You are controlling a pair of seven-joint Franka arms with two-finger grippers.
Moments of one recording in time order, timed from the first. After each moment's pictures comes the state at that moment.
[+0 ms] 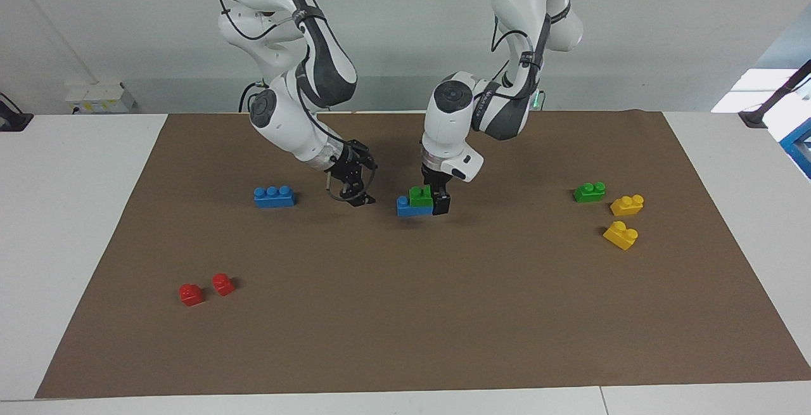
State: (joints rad) left arm -0.61 0.29 -0.05 -1.90 -0.03 2.23 -2.32; right arm 0.19 0.14 0.21 -2.13 0.69 2.31 1.61
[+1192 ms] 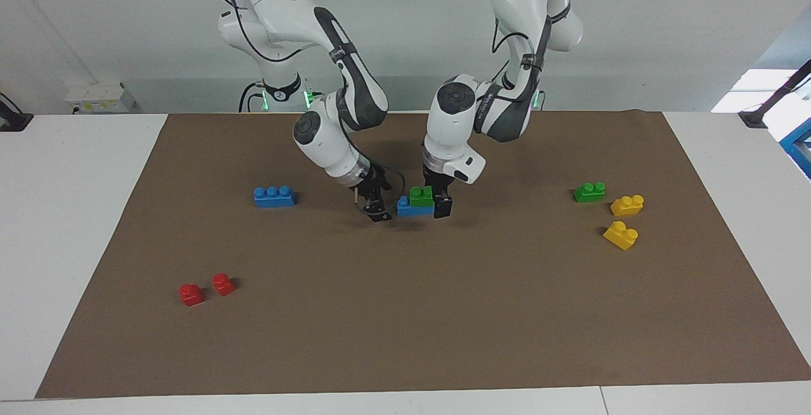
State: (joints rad) left arm -0.61 0.29 -0.05 -1.91 -0.03 2.26 -2.32; right arm 0.31 0.29 0.21 -2.16 0.70 2.57 1.53
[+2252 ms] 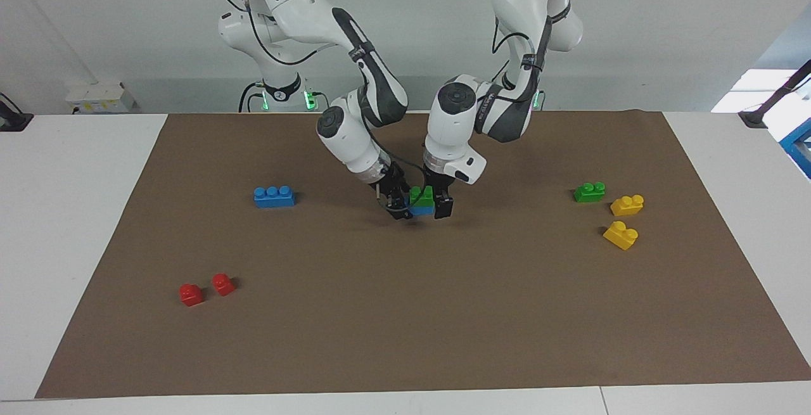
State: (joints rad) left arm -0.61 0.29 -0.04 -1.91 -0.03 2.26 -2.32; right arm 0.39 0.33 0.21 -2.12 0.73 2.66 1.53
